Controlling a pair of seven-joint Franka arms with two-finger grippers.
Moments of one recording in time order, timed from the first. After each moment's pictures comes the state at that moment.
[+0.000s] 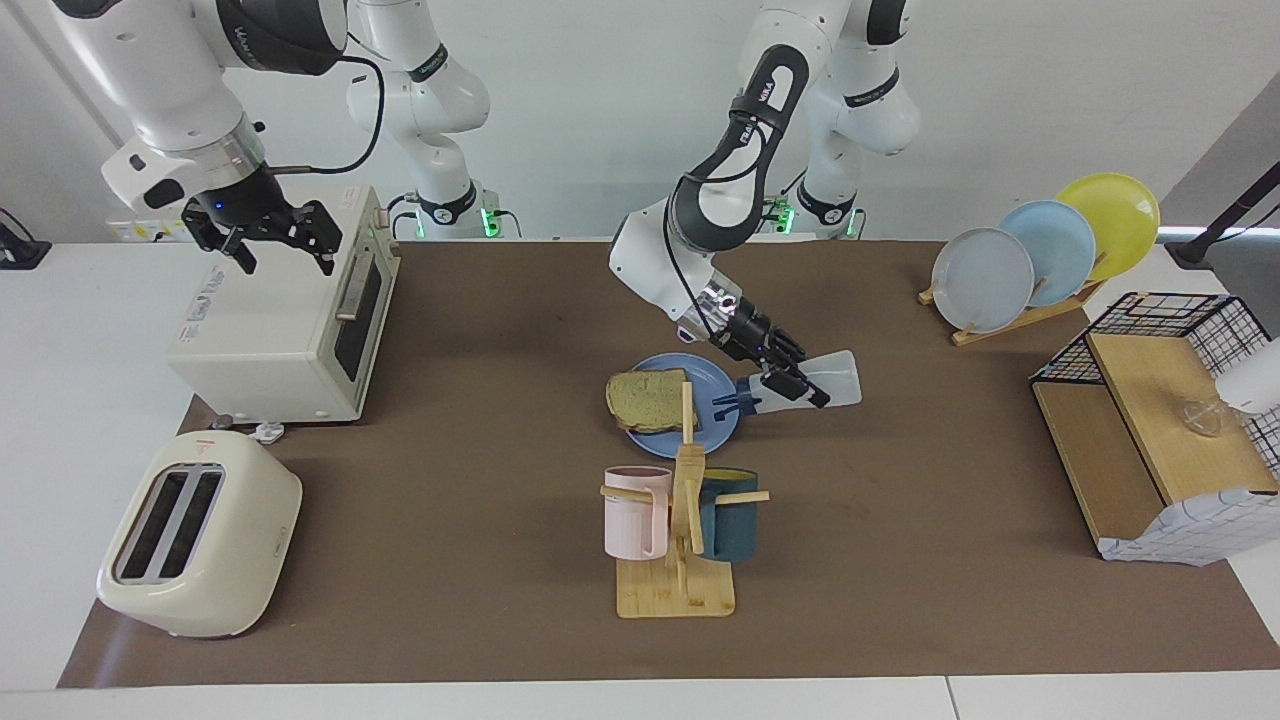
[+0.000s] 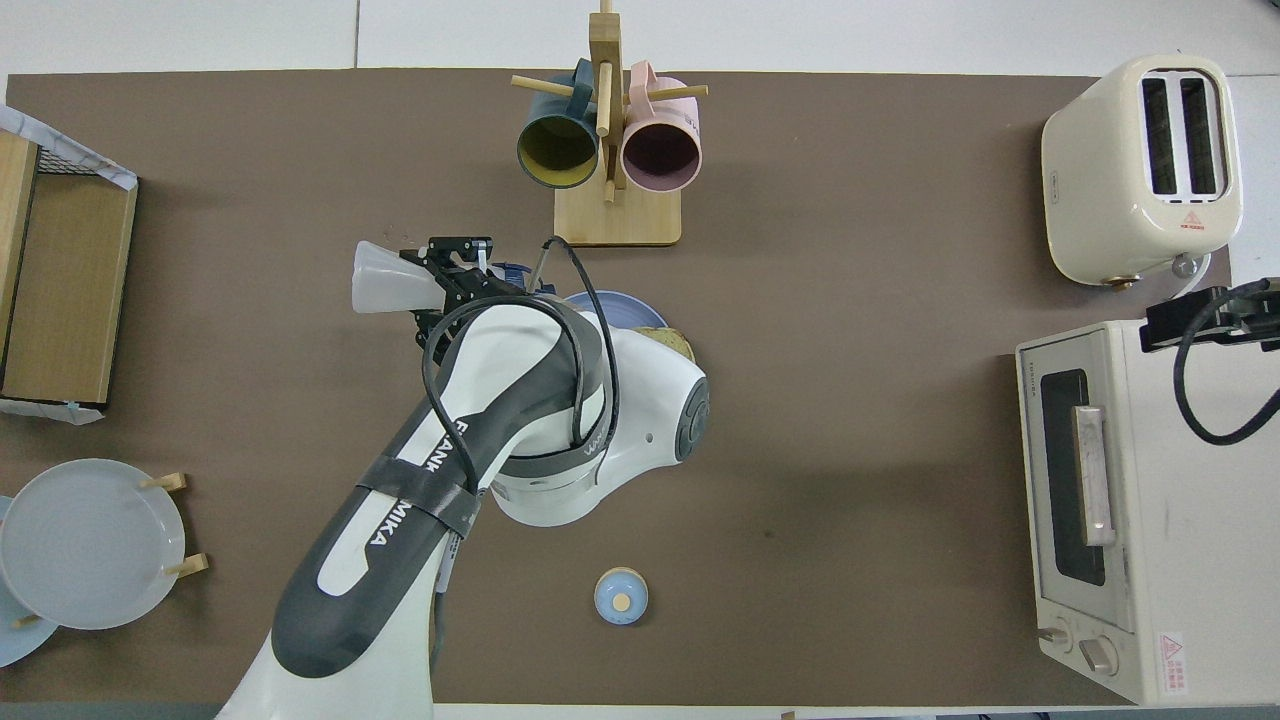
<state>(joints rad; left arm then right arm) -0.96 0.37 0.26 -1.78 1.07 1.75 0.49 0.03 -0.06 -0.09 -1.67 -0.04 1.55 -0.03</state>
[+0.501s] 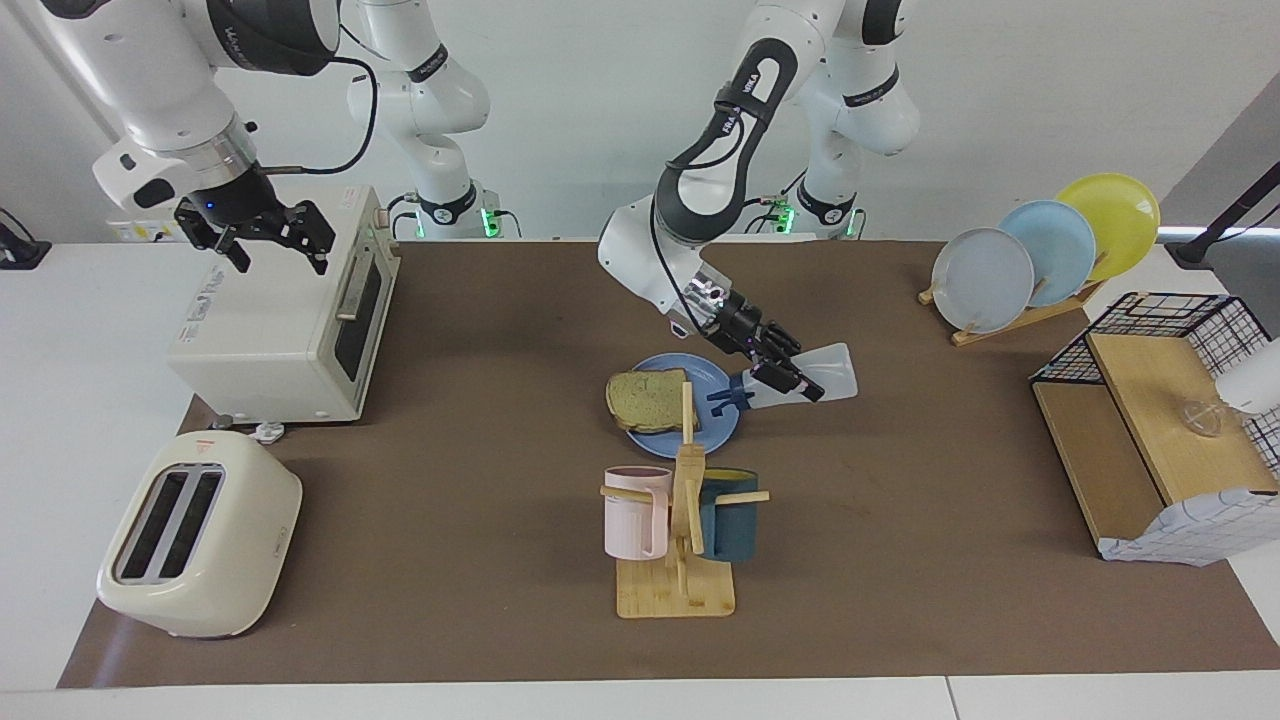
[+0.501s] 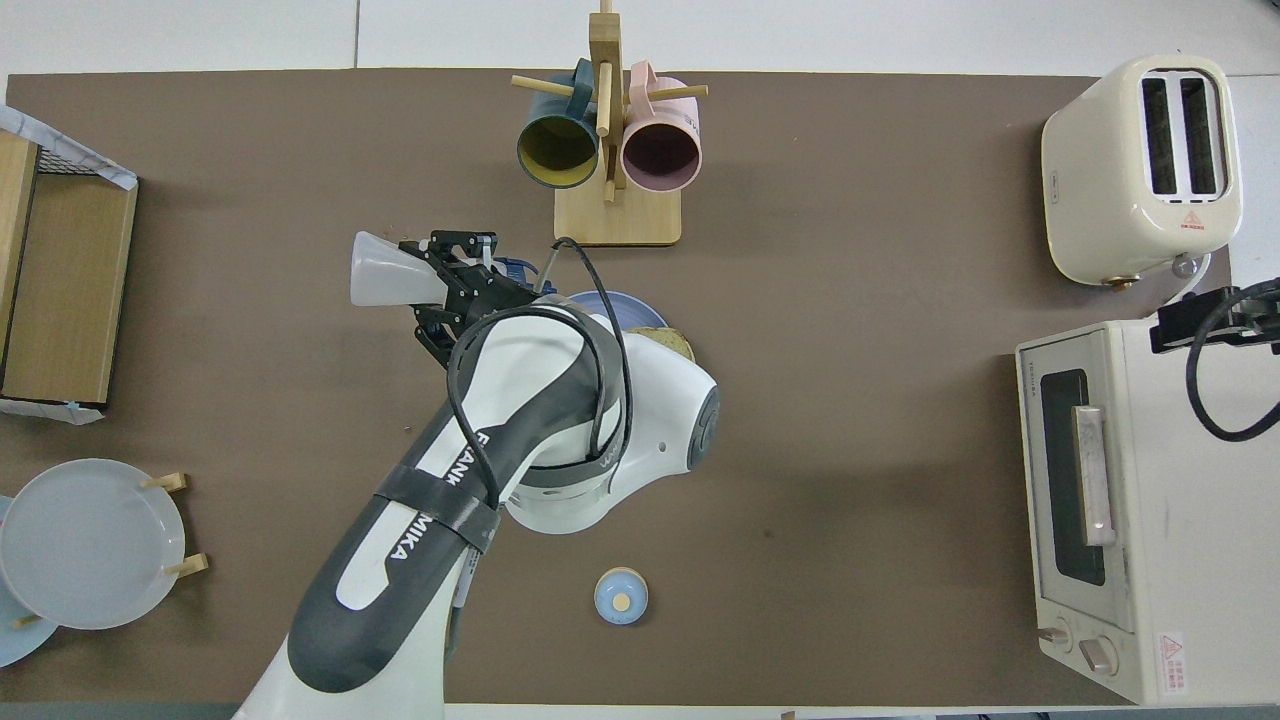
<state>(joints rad) -1.02 0.37 0.25 -1.78 1.10 1.69 0.49 0.00 -0.06 -0.07 -1.67 -0.04 1.55 -0.03</state>
